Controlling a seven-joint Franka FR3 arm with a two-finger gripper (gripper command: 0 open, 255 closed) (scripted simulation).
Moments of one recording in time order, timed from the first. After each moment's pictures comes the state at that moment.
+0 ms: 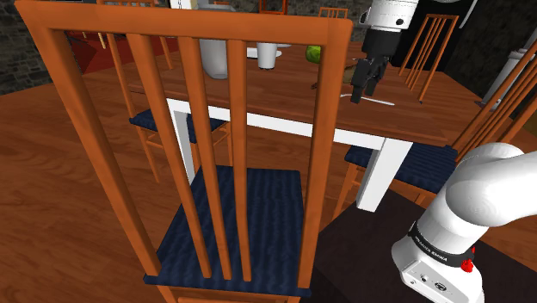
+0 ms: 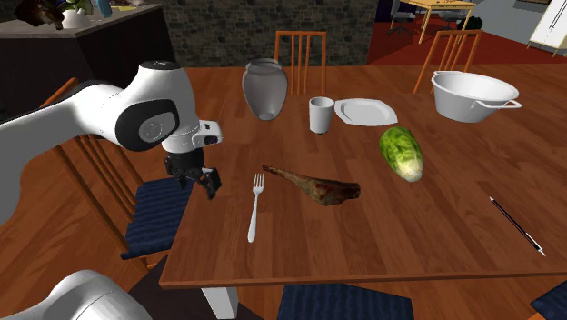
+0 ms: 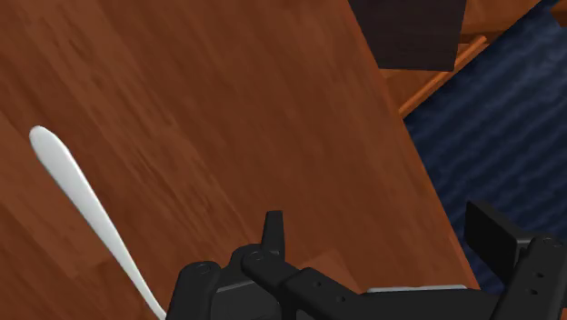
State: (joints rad) arm -0.01 -0.81 0.02 -2.41 0.06 1.62 -0.11
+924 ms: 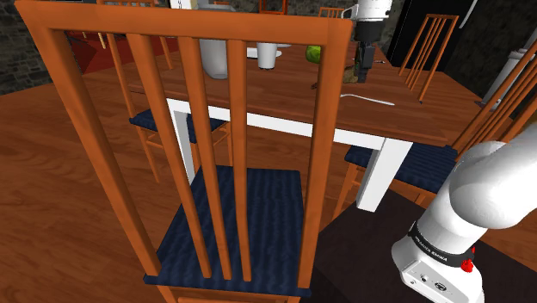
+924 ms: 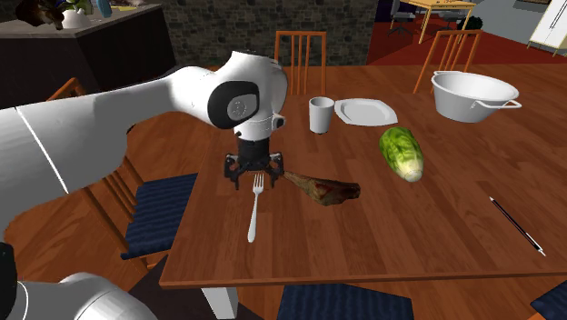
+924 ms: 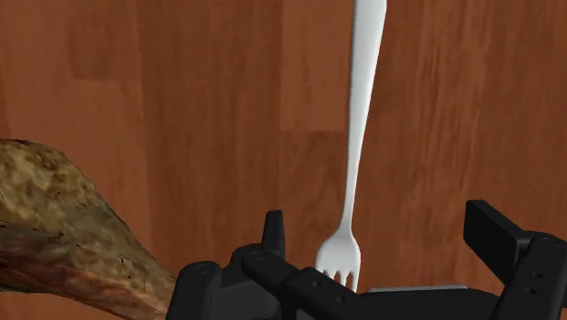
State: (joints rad) arm 0.08 -0.42 -0.27 -2.07 -0.12 1.58 -0.82
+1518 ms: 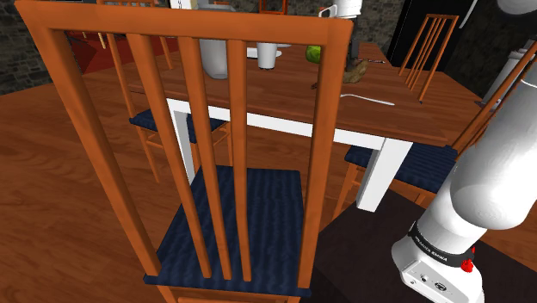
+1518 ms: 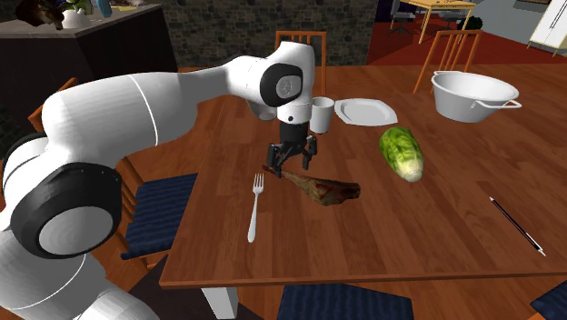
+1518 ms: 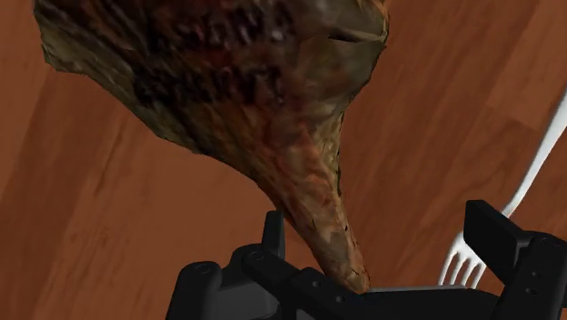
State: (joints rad) arm 0.11 -0.01 -0.39 -1.67 -0.11 1.54 -1.34
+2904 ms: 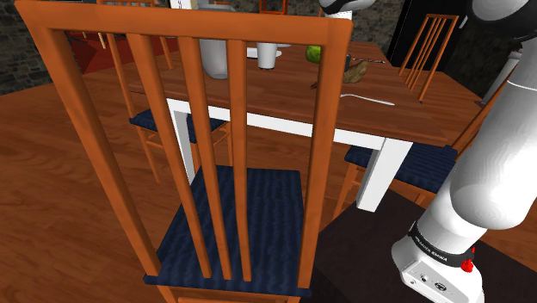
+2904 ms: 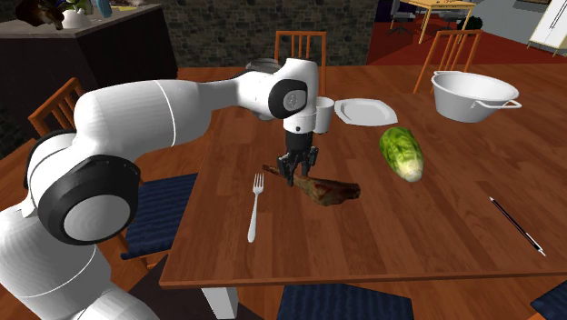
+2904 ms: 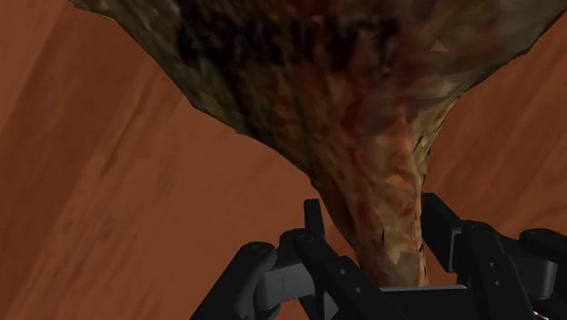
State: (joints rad) arm 0.10 0.06 -0.39 -1.69 -0.10 1.62 -1.45
